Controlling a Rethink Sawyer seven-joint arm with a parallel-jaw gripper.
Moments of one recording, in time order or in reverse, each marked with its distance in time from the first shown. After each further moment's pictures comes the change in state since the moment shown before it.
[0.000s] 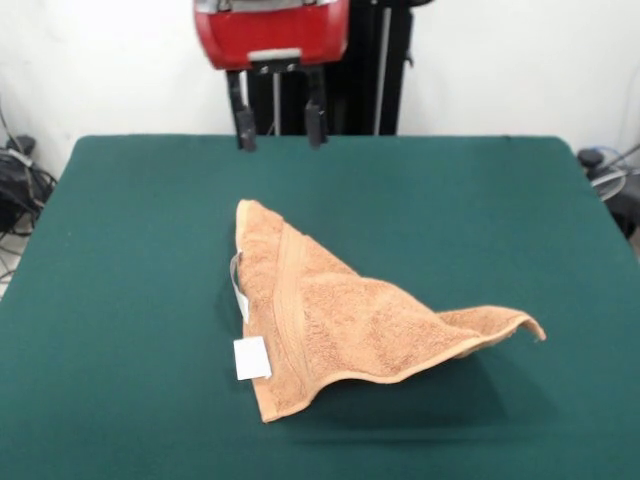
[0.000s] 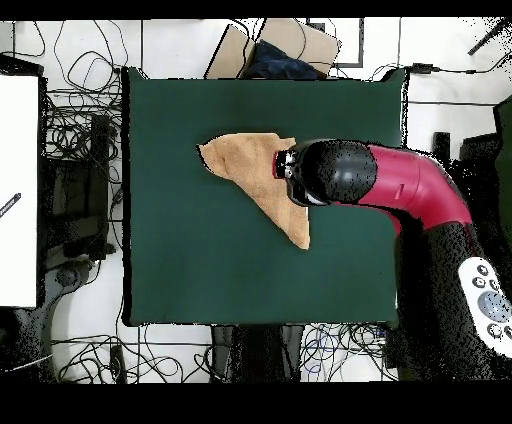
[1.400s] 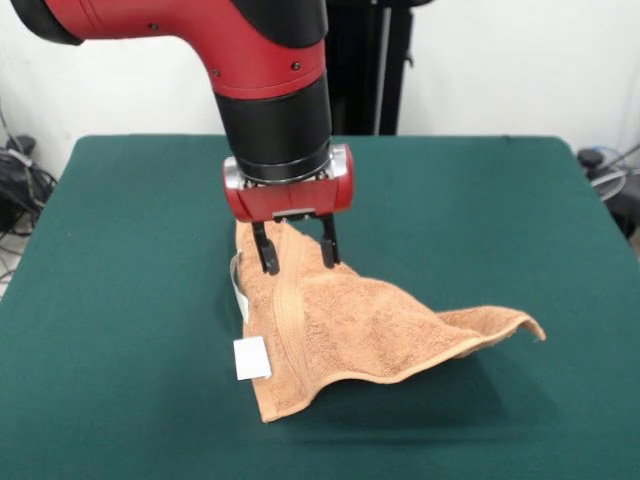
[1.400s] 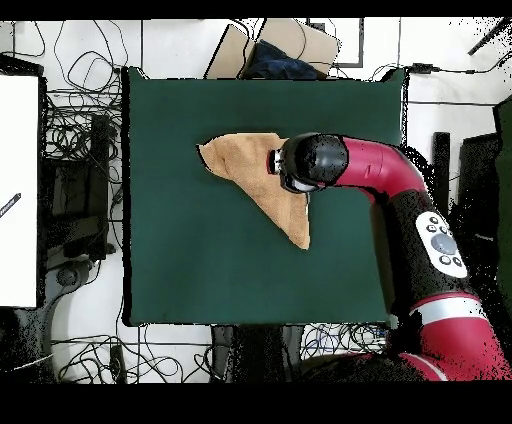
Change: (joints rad) arm 0.036 0.281 0.000 -0.153 -0.096 -0.029 0.000
